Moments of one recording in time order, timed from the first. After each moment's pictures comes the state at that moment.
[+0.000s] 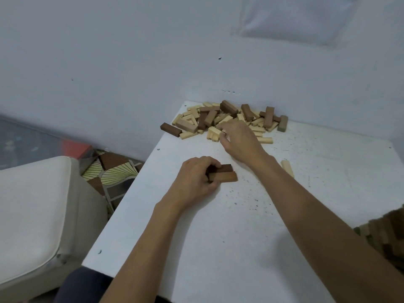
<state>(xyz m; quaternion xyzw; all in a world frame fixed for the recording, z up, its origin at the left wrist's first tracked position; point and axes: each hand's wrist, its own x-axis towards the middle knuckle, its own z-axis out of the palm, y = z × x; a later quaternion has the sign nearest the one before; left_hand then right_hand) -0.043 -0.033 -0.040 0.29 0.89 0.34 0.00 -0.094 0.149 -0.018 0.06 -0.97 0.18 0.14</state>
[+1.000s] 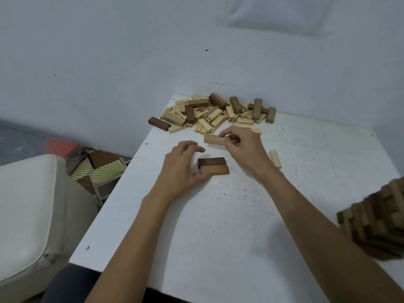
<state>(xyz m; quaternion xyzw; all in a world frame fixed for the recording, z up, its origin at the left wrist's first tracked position) -0.048 -0.040 -0.041 0.27 0.91 0.31 -0.03 -0.032 0.156 -0.012 -0.03 -0.90 0.41 0.14</state>
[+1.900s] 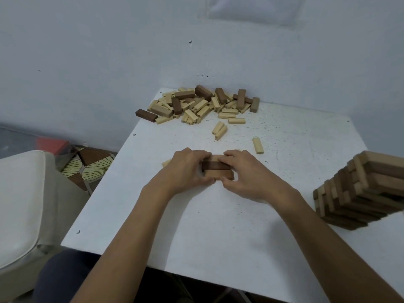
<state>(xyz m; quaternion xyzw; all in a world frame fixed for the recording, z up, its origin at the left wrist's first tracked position) -0.009 -0.011 -0.013 0.35 0.91 0.22 0.08 0.062 0.173 -0.015 0.08 -0.97 0.21 -0.03</state>
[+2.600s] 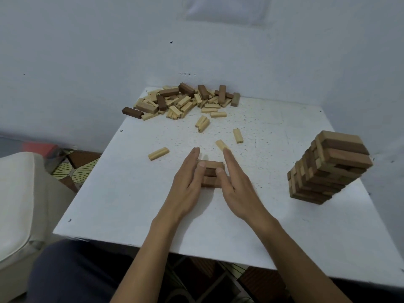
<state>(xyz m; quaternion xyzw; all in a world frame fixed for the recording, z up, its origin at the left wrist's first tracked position) 0.086 0.006 -0.032 0.18 0.80 0.56 0.13 0.142 0.144 -0.032 -0.09 -0.87 0.49 0.05</state>
